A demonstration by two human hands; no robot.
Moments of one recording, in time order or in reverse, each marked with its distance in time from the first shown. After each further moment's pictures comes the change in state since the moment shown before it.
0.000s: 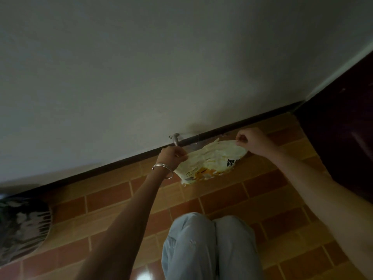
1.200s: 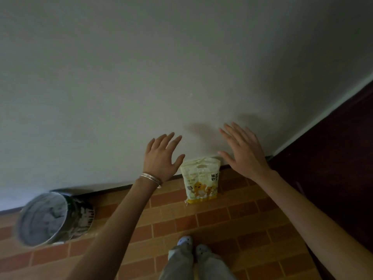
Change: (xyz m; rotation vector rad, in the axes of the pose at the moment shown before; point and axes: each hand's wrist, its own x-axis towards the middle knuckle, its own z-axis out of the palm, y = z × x) left_hand -0.287 0.235 -0.320 0.463 0.534 0.333; right_hand -0.209 -0.263 -0.347 -0.395 0.458 -0.404
